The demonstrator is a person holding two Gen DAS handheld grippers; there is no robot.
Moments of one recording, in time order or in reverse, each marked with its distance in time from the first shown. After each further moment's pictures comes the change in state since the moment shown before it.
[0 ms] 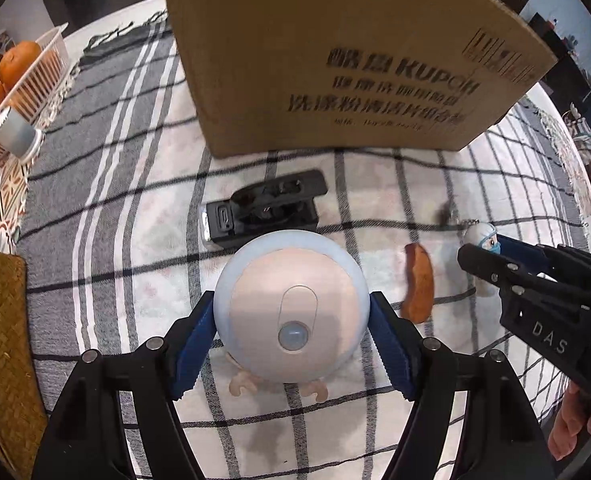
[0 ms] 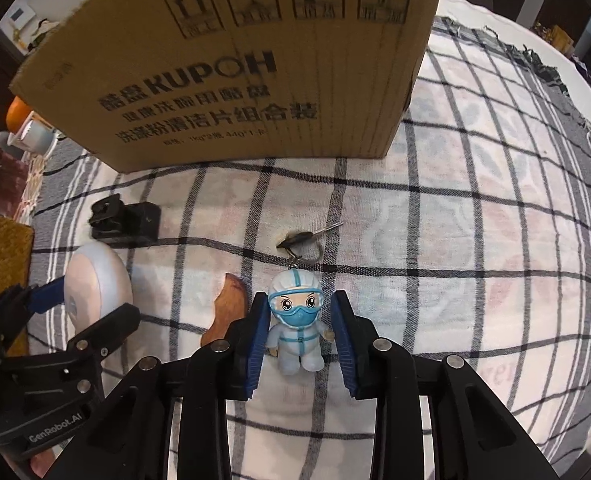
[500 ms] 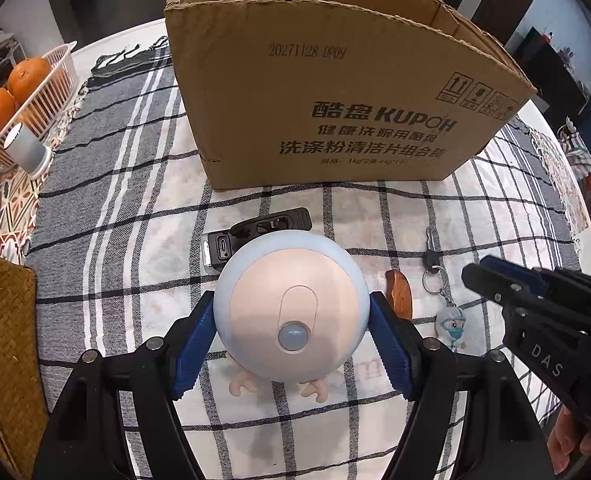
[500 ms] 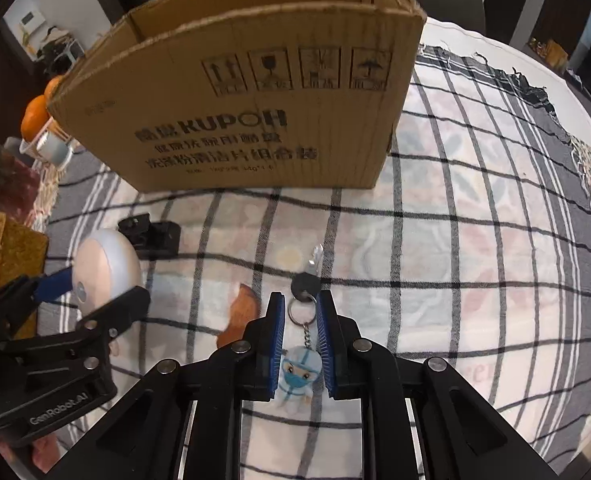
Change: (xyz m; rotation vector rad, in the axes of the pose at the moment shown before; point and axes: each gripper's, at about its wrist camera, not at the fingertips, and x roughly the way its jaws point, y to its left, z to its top) left arm -0.019 -0.008 0.013 -0.012 -0.069 0.002; right arm -0.035 -0.004 -0.003 -0.009 -0.061 -0.006
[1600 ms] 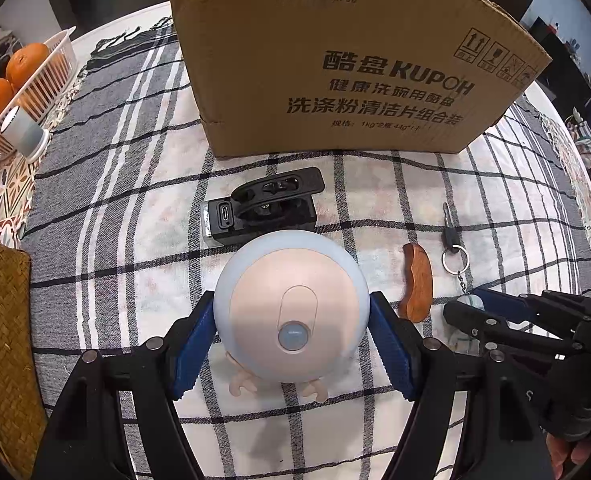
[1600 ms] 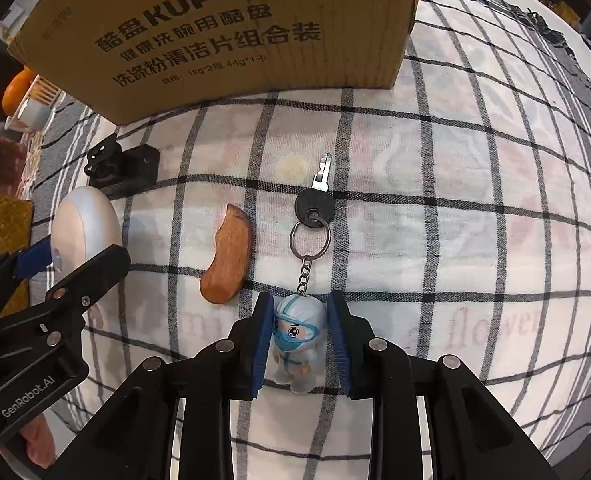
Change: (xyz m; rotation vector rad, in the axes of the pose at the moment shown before) left arm 0.018 0.002 -0.015 0.001 0.046 0.021; right arm 0.052 -0.005 -0.034 0.039 0.190 0.039
